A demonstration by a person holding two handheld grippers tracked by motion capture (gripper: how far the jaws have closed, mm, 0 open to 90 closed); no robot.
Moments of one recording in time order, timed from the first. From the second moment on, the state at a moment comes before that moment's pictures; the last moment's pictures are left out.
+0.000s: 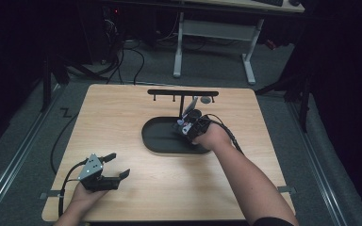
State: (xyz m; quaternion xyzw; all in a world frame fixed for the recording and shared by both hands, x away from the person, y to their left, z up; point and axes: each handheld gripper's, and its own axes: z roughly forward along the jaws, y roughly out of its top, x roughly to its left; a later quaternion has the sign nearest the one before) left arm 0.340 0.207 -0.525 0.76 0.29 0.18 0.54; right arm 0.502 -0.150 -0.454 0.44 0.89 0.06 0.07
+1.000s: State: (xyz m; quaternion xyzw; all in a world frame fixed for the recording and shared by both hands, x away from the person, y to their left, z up) left arm 0.341 0.208 -0.525 0.77 0.29 0.18 0.54; right arm 0.499 -0.165 -0.476 0.46 0.88 0.06 0.06
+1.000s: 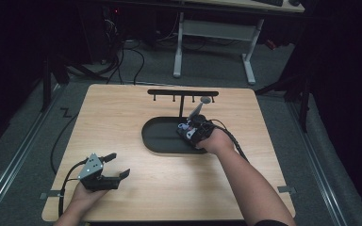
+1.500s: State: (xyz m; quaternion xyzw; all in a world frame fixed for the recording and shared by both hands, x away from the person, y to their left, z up) left arm 0.341 0.206 -0.526 0.77 0.29 0.18 0.54; right arm 0.498 -0.169 -0.470 0.47 0.87 0.09 0.06
